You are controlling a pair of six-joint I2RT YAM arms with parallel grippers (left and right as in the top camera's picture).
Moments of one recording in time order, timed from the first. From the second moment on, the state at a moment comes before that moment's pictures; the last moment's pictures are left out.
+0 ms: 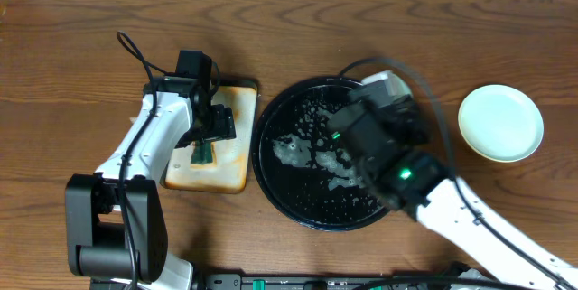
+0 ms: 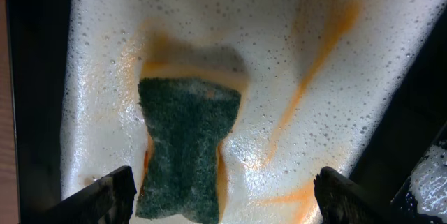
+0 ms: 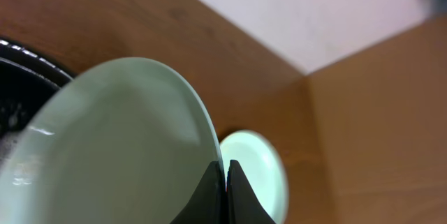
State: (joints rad) left arm -0.09 1.70 1.14 -0.90 0.00 -0.27; right arm 0.70 1.29 0.99 -0.59 0.97 0.07
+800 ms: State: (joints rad) left arm -0.09 1.70 1.14 -0.90 0.00 -0.27; right arm -0.38 1.24 0.99 -0.58 0.21 0.30
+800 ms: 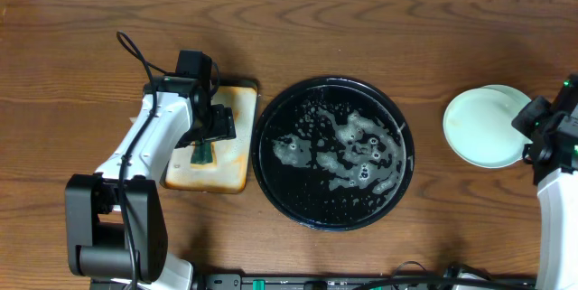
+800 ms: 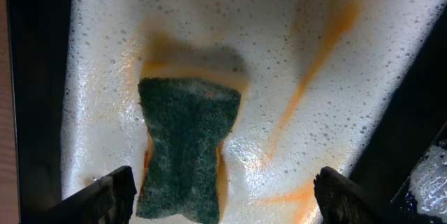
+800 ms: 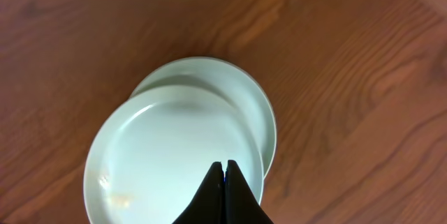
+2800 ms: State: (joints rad) left arm -0.09 1.70 1.14 -0.91 -0.06 -0.22; right arm 0.15 1.14 1.02 -0.76 -0.47 0.24
